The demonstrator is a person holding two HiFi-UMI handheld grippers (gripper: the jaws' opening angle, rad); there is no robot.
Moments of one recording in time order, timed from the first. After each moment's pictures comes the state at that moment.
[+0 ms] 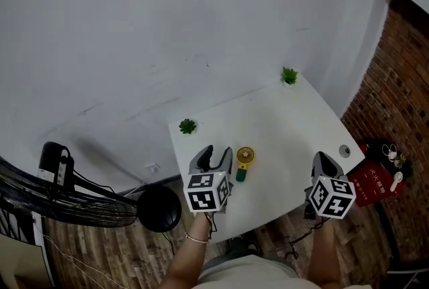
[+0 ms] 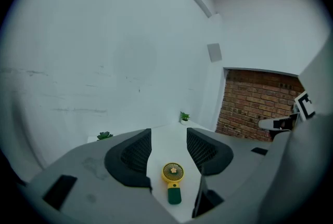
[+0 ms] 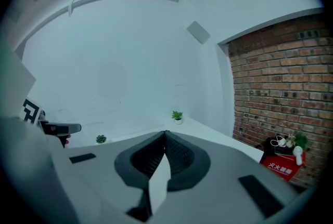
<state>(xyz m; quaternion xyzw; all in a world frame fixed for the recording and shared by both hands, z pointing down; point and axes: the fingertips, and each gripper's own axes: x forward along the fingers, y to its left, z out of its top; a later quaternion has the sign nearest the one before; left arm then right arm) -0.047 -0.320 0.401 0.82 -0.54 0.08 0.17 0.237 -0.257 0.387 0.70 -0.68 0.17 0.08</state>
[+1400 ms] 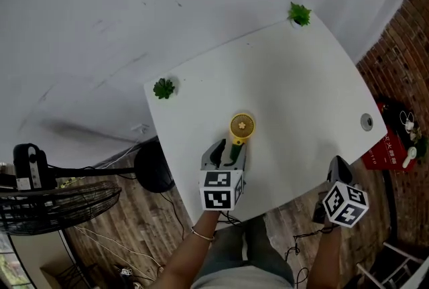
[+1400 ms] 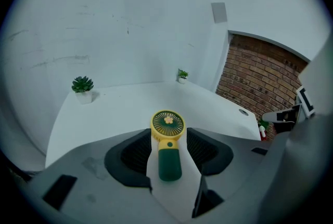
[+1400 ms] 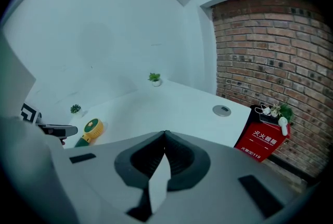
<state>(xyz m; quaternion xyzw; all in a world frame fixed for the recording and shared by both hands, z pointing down) 0.014 -0.320 0.571 0.81 -0.49 0.21 0.25 0.302 -0.232 0.543 0.72 -0.60 0.30 0.17</state>
